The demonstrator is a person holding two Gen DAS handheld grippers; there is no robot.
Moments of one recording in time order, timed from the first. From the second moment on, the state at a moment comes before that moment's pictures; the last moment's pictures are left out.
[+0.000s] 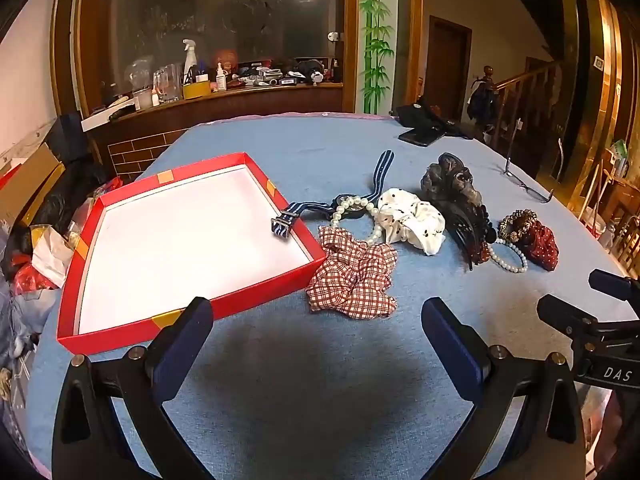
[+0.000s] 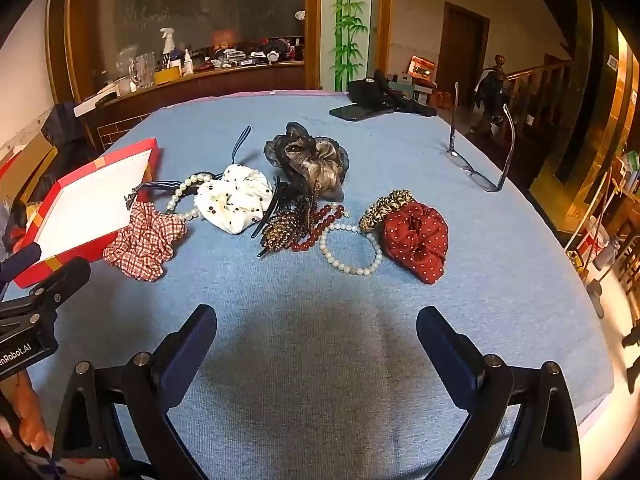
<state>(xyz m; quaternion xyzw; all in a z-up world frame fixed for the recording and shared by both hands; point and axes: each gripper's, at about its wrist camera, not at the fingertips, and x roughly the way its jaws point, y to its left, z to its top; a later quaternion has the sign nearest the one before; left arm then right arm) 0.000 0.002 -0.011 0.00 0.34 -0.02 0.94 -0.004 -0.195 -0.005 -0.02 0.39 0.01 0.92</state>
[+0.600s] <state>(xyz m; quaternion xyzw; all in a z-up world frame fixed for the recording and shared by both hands) 0.001 0.003 -0.013 0.00 0.34 -0.02 0.94 -0.003 -0.192 -0.008 -0.02 0.40 0.02 0.92</state>
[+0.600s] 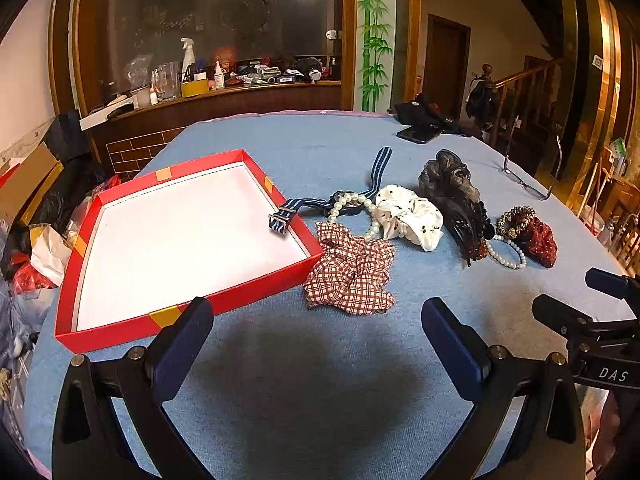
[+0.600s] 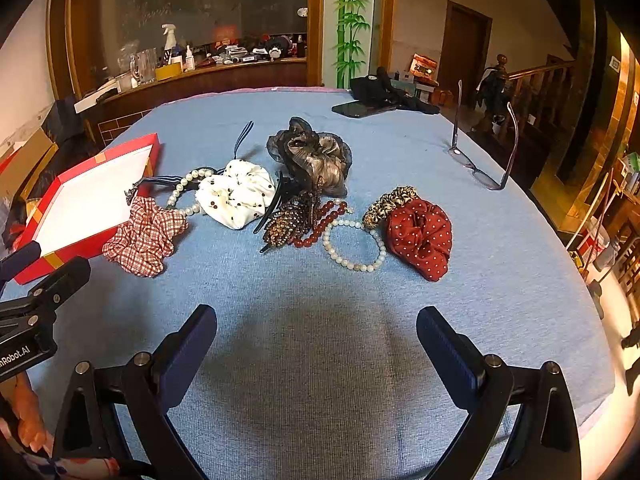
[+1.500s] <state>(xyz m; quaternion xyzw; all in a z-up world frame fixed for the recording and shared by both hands) -0.006 -0.002 -0.011 0.01 0.34 -0.02 0.94 -0.008 -0.192 -0.006 -0.02 0.40 0.02 0.92</state>
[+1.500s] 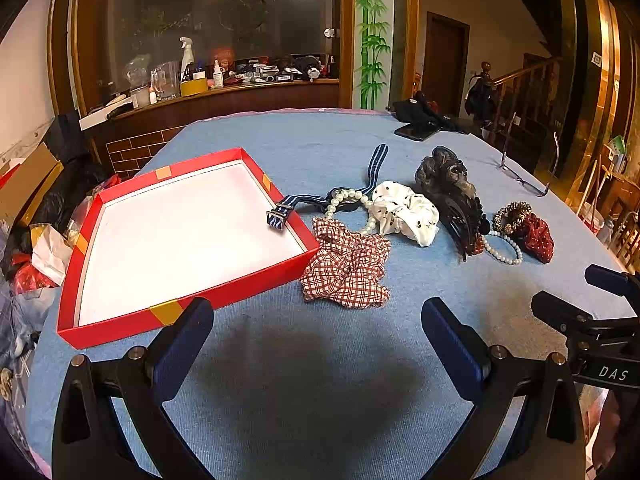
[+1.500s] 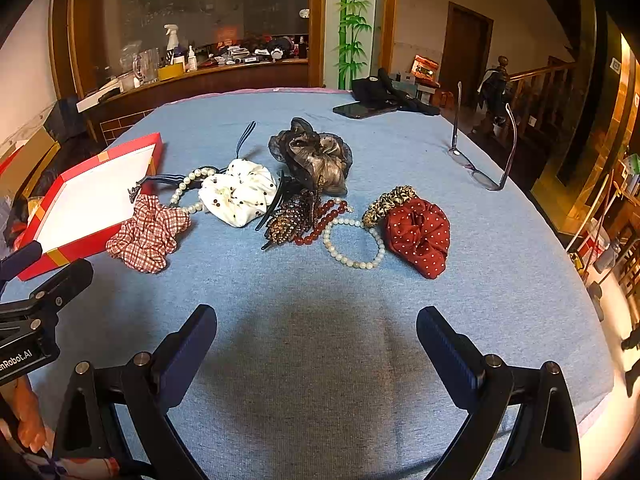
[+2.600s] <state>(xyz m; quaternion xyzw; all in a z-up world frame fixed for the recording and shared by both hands) 0.085 0.002 -0.017 -0.02 0.42 -0.03 0.91 0.156 -0.229 0.027 0.05 0.40 0.13 0.90</state>
